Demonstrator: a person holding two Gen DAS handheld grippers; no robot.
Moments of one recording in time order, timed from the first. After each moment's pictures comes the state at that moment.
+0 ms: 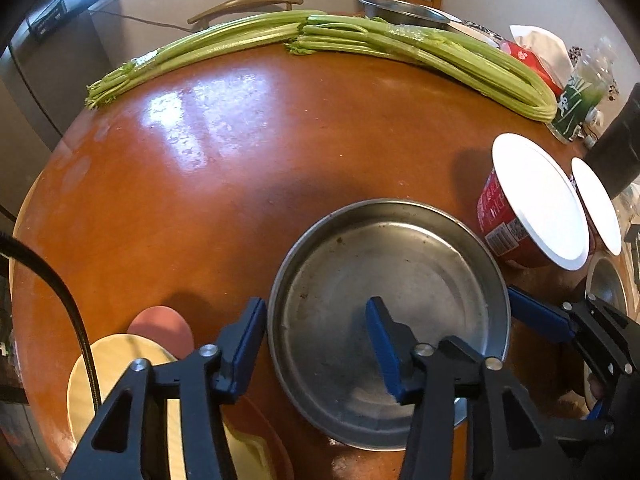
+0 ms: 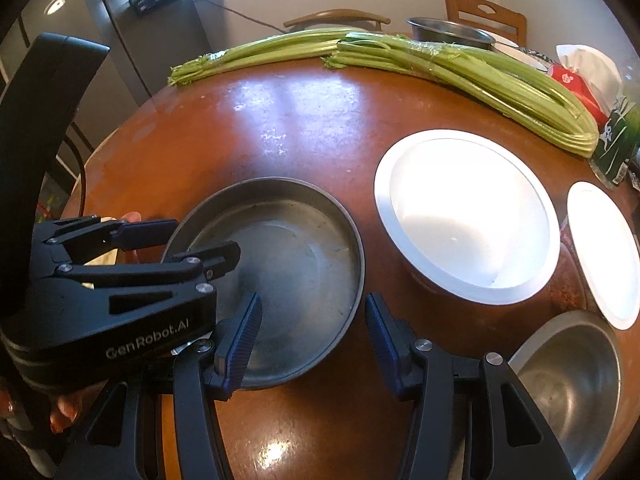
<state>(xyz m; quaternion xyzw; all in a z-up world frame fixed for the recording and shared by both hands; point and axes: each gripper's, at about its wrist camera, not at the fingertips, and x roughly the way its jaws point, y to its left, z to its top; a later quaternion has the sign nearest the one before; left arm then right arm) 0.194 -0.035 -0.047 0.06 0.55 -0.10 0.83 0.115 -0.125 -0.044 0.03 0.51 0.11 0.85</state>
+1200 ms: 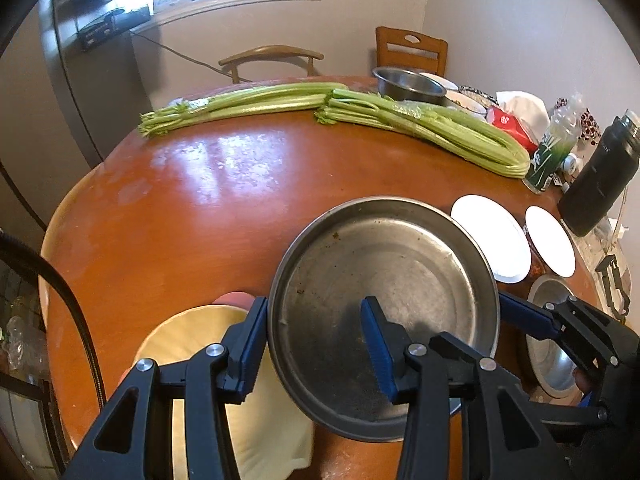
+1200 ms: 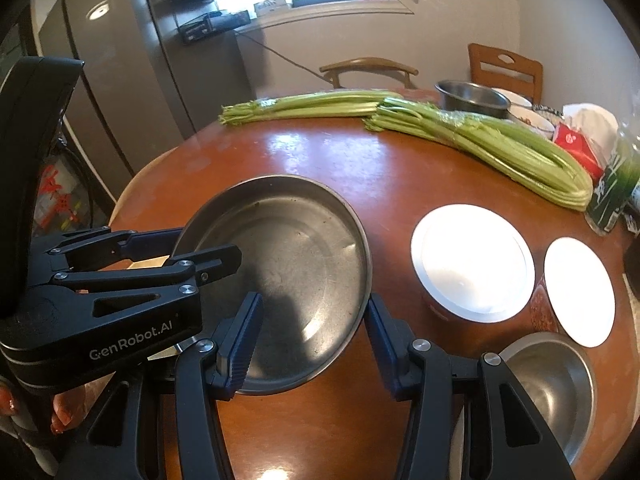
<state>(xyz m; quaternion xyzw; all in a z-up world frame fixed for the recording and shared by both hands) 0.142 0.000 0.030 0.02 0.47 -0.08 0.88 0.077 -0.105 0.022 0.02 0.43 0.16 0.89</state>
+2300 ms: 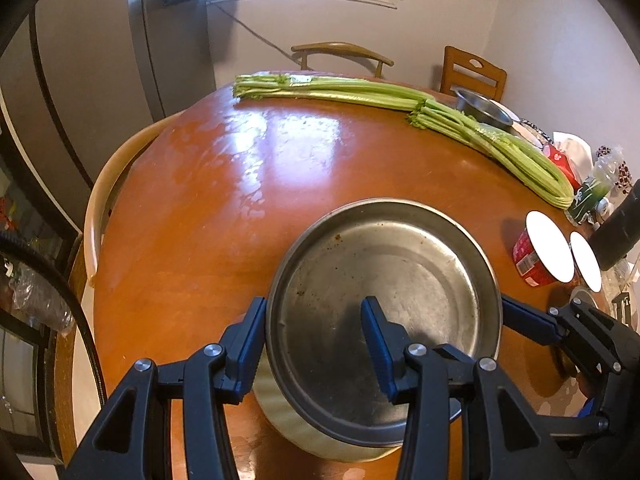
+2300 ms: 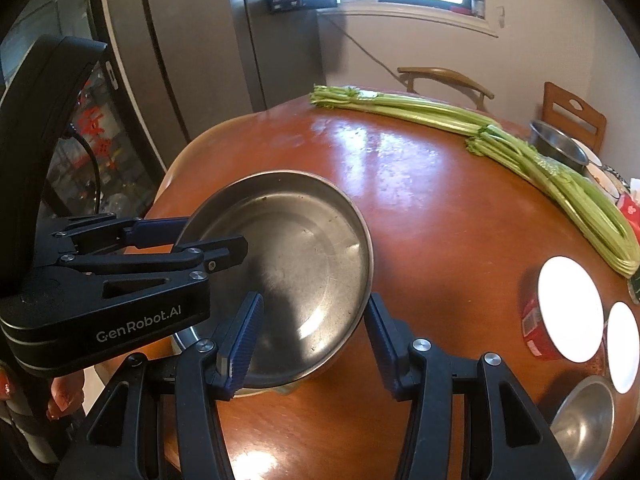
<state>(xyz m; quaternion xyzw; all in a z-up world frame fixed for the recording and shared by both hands) 0.108 0.113 0.021 -0.04 0.48 0.00 0.88 0.073 0.003 0.021 -0.05 0.43 0.25 0.86</state>
